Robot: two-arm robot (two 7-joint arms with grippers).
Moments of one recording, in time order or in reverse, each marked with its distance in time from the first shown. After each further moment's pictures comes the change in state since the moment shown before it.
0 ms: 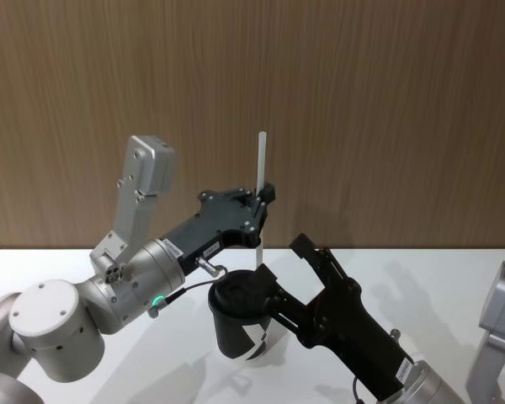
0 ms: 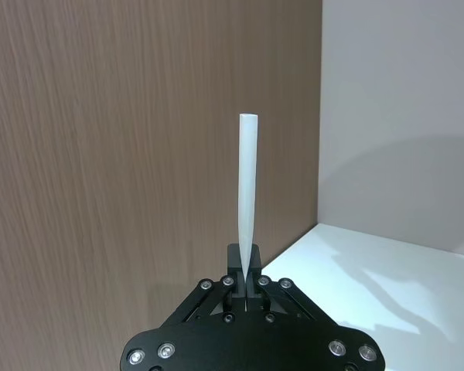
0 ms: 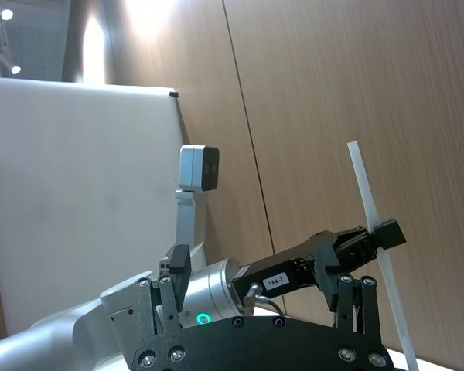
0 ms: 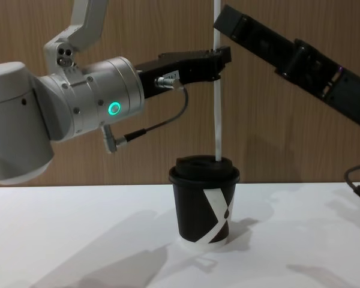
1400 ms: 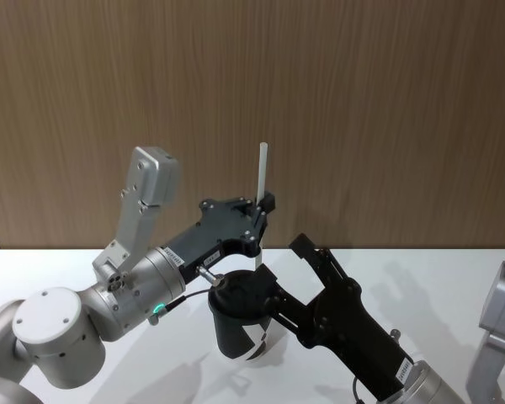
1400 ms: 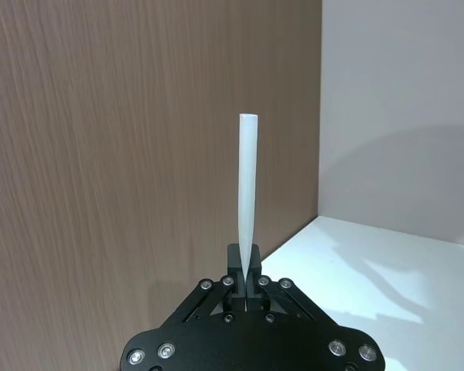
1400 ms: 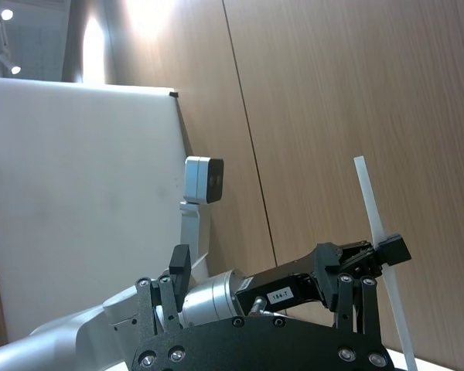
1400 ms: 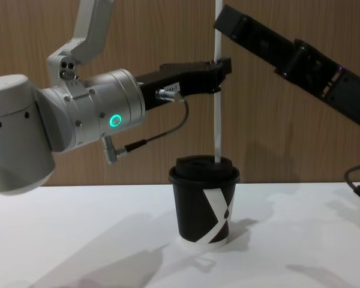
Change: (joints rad) left arm 0.003 -0.007 0.002 0.030 0.016 -0.021 -0.012; right arm 0.000 0.000 0.000 0.000 0.000 0.000 0.000
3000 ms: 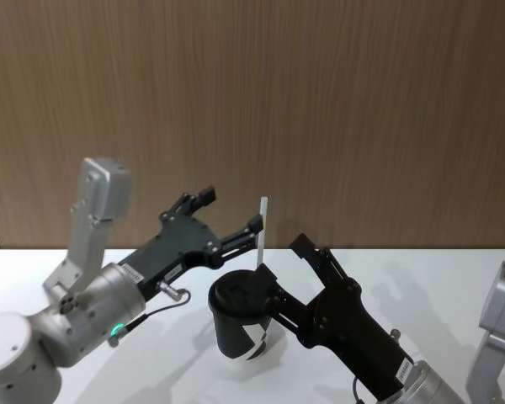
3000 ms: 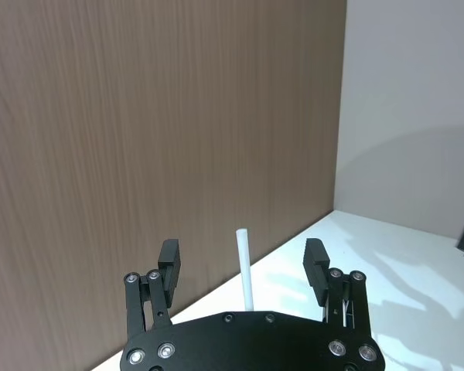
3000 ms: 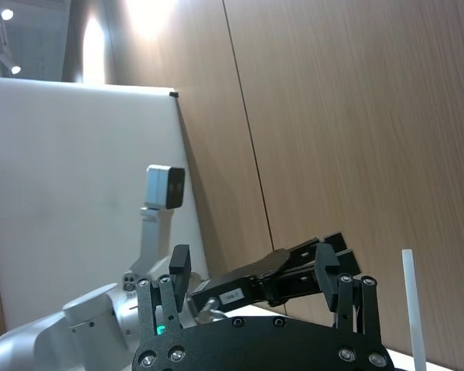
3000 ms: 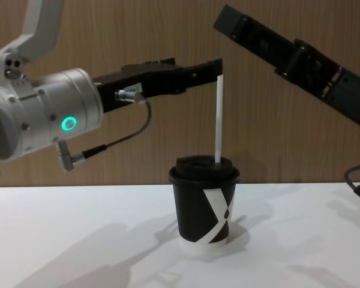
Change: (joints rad) left arm 0.124 0.087 -0.061 -0.181 -0.023 0.064 0.061; right arm 0.000 0.000 0.000 0.000 0.000 0.000 0.000
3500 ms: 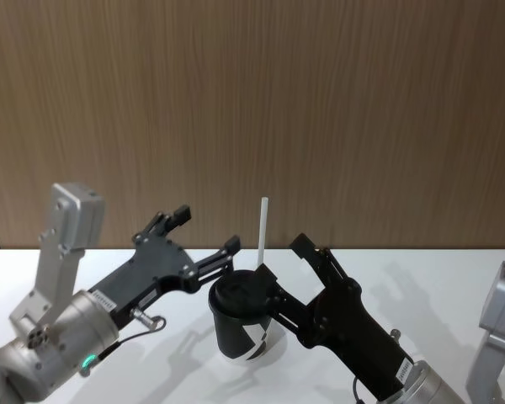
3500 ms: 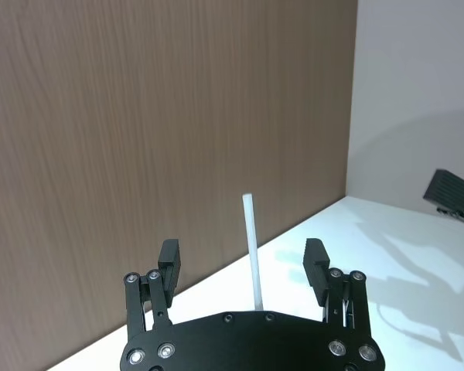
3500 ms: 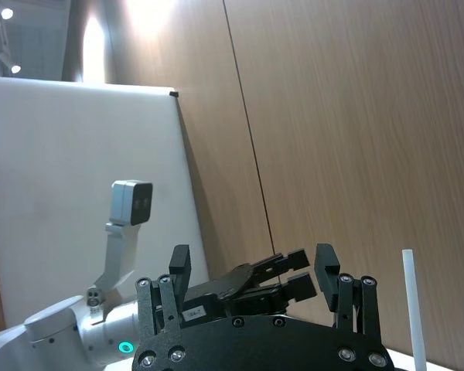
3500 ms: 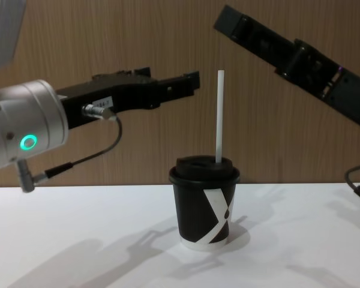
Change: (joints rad) left arm 0.133 0.076 -0.041 -0.147 0.016 0.010 0.056; right arm 0.000 0.001 0.000 0.000 0.000 0.000 0.000
